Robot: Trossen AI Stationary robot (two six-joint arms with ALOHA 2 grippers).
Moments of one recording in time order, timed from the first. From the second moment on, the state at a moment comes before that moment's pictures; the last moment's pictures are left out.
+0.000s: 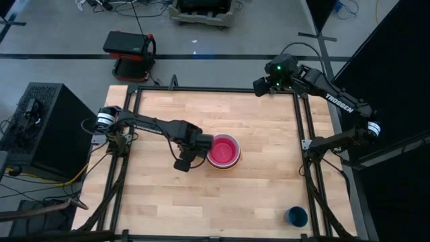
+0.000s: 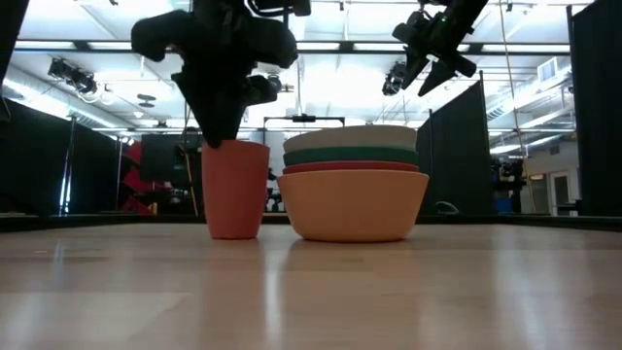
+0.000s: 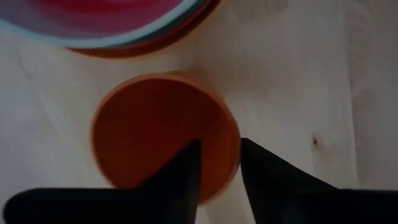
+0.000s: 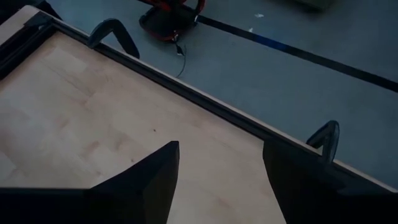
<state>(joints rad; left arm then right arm) -0.07 1.74 1.49 -1.11 -0.03 0.18 -0.63 1.32 1.38 -0.83 0.18 0.33</state>
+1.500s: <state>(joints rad) 0.04 1.15 1.18 -0.64 0.00 -0.14 -0.26 1.04 1.38 -0.91 -0.21 0.38</state>
